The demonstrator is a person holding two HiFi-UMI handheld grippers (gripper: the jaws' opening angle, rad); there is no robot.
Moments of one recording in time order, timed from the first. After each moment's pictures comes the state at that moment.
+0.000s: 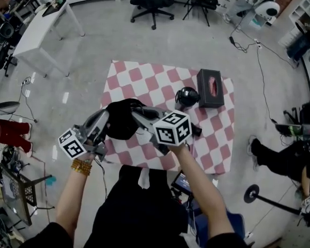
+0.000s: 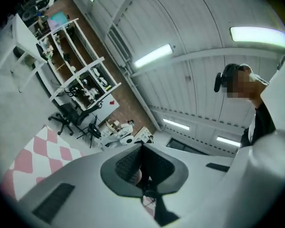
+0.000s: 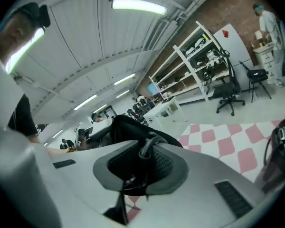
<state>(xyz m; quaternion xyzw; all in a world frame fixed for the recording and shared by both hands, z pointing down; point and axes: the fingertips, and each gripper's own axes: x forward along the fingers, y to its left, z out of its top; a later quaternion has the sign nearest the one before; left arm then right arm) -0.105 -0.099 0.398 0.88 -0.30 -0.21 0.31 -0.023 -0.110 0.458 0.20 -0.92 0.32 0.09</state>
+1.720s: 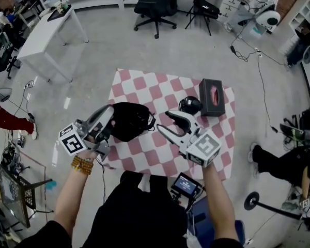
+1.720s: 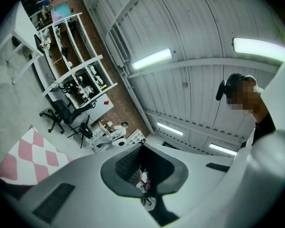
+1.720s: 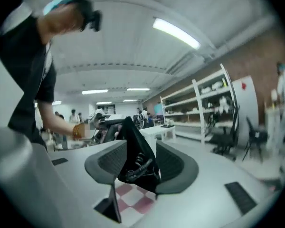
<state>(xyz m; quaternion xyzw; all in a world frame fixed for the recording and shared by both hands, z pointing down) -0.100 -0.118 0.337 0.88 -0.25 -0.23 0.32 0.049 -0.092 0.383 0.22 -0.97 0.06 0.06</state>
